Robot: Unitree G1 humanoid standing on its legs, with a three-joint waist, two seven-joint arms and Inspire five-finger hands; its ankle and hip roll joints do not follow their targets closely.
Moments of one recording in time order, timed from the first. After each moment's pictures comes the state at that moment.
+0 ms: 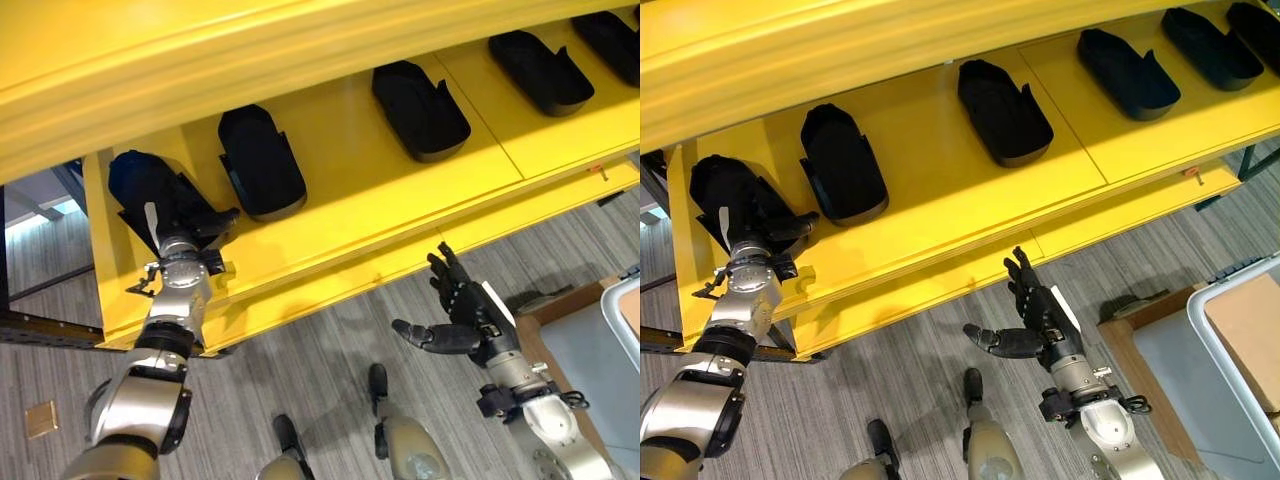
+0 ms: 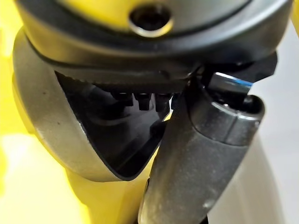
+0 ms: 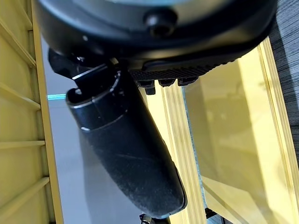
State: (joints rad) left arm -0.73 0.53 -0.13 0.84 -0.46 -0.05 0.40; right arm 0.22 -0.59 0.20 -0.27 0.51 -0.16 -0.03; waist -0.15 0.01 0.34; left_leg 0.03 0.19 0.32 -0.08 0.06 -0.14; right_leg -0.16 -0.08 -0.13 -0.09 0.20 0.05
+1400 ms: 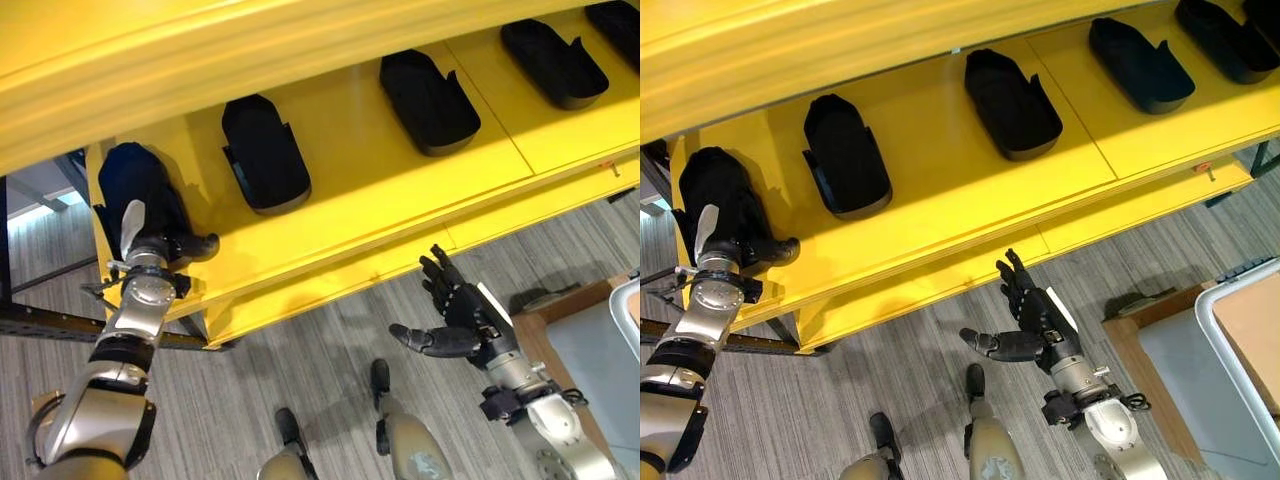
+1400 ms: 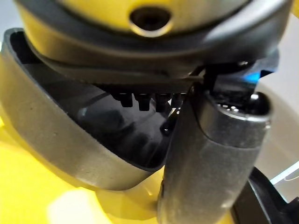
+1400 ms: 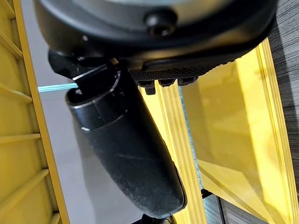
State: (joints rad) left arm -0.66 0.70 -0.19 0.87 -0.03 -0.08 0.27; right arm 0.22 -0.60 0.20 -0.26 0.57 -0.17 0.05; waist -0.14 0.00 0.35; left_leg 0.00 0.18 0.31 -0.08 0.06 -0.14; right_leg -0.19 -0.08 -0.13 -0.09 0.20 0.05
